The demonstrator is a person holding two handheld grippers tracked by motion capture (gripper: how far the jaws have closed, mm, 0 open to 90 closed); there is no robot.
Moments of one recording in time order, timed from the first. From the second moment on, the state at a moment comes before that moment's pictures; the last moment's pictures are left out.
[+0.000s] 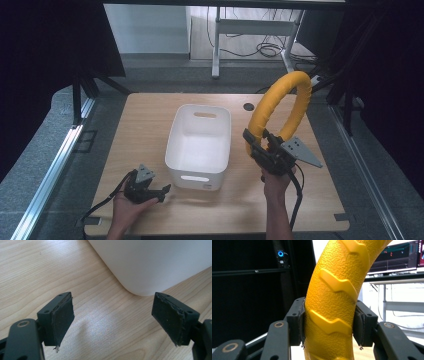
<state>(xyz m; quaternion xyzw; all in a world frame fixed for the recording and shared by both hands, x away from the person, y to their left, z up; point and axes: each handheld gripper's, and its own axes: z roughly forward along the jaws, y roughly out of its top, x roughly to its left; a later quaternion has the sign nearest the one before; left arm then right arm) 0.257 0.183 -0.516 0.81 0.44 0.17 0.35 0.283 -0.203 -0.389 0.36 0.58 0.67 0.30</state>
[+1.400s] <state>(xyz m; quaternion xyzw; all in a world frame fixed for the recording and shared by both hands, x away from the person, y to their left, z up) 0.257 0.184 -0.516 0.81 0.44 0.17 0.35 0.289 -0.138 -0.346 0.30 0.59 0.70 0.27</state>
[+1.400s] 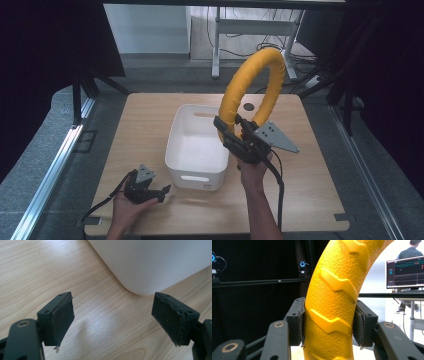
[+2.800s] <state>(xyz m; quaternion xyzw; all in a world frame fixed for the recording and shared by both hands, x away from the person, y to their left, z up) 0.256 0.185 -0.515 0.81 0.44 0.17 0.35 0.297 -0.087 -0.340 0.27 0.60 0.71 0.24</state>
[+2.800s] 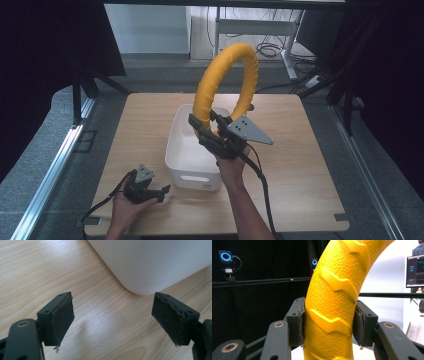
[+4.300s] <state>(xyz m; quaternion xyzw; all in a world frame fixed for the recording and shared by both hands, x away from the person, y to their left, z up) 0.256 0.185 -0.514 0.81 0.44 0.17 0.35 0.285 -0.037 -0.361 0.27 0.61 0.72 0.21</state>
